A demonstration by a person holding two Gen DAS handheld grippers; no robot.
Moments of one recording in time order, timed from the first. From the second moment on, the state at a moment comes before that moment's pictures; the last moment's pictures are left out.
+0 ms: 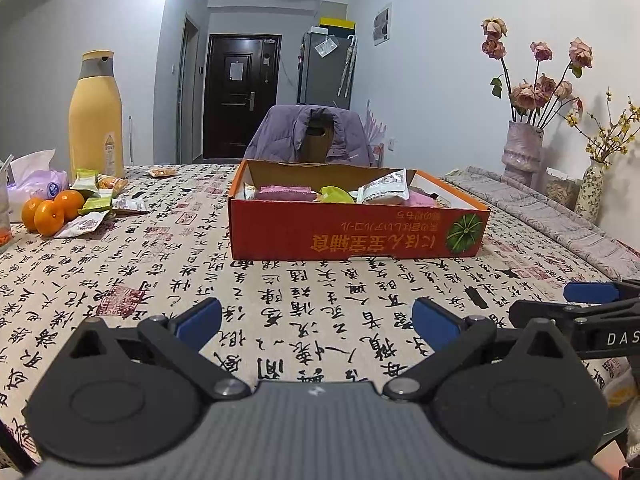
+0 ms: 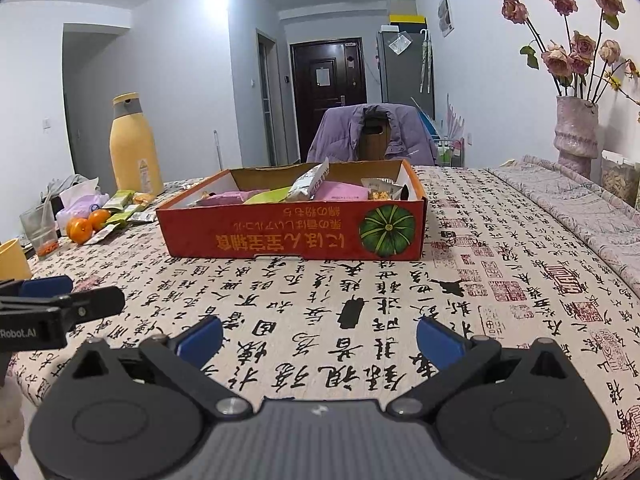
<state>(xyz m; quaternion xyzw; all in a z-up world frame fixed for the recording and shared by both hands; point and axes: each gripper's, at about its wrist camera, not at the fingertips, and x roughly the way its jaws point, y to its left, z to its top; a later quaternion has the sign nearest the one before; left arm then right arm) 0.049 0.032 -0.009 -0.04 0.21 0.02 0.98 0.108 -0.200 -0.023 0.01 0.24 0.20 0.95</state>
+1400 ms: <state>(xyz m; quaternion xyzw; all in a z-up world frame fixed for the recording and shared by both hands) 0.047 0.031 -0.008 -0.04 0.20 0.01 0.98 0.107 -0.200 -0.027 0.01 0.25 0.20 0.95</state>
